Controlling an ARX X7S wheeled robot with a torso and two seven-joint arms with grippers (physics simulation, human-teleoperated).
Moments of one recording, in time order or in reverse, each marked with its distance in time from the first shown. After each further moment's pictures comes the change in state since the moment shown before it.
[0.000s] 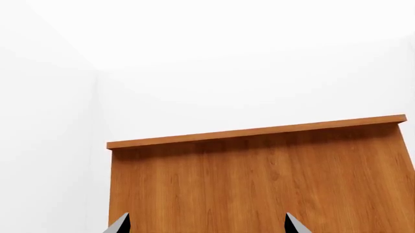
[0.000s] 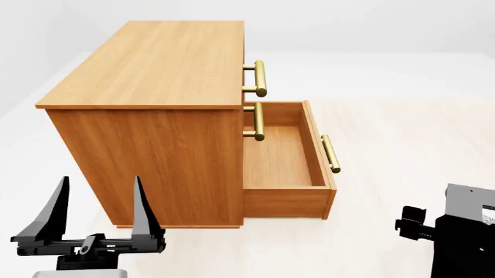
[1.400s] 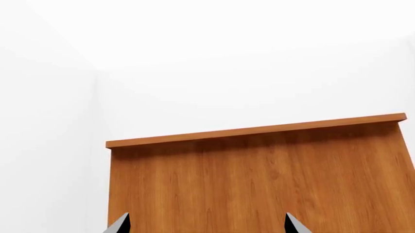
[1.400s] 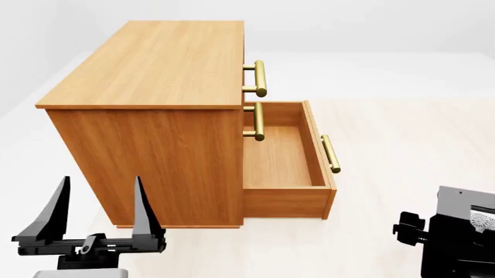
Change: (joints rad) left arm -0.005 -0.011 0.014 -0.005 0.000 0.002 -0.016; right arm 0.090 -0.035 -0.035 0.155 -0.023 0.053 0.057
